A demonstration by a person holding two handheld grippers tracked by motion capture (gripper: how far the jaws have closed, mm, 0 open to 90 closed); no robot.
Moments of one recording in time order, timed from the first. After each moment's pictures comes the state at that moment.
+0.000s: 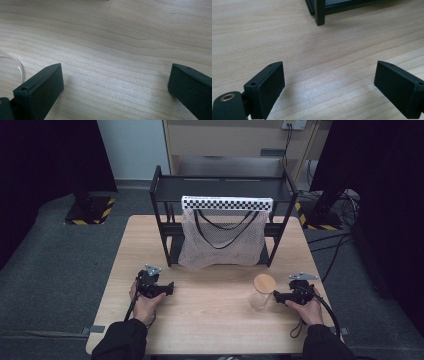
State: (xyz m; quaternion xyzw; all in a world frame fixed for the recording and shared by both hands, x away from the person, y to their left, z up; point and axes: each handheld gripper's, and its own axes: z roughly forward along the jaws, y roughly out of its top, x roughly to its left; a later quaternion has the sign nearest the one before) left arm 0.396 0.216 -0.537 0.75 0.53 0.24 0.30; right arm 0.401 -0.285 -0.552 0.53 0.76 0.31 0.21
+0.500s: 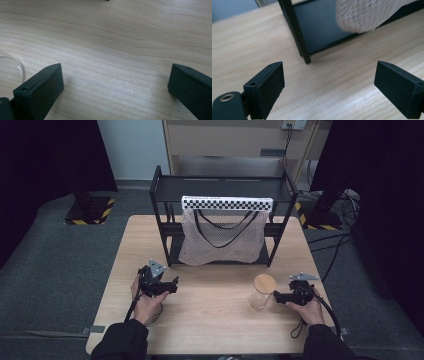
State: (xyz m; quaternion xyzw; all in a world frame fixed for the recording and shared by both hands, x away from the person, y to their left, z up) left arm 0.379 0.197 -0.492 0.76 0.46 0.31 0.35; right arm 0.400 -0.285 -0.553 0.53 0.76 0.31 0.21
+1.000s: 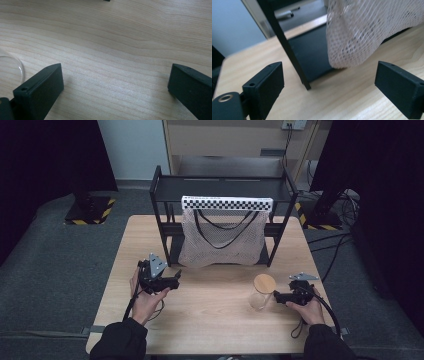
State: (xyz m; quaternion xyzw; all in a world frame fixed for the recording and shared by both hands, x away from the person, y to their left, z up) left arm 0.370 0.189 -0.453 0.75 0.41 0.35 0.39; right arm 0.401 -0.286 -0.553 0.52 0.76 0.31 0.21
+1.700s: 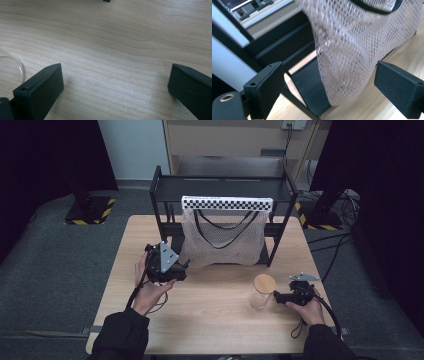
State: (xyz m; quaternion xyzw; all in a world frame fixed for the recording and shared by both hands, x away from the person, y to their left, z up) left arm 0.376 0.159 -0.400 0.77 0.30 0.41 0.39; right arm 0.400 -0.286 -0.554 0.52 0.76 0.32 0.21
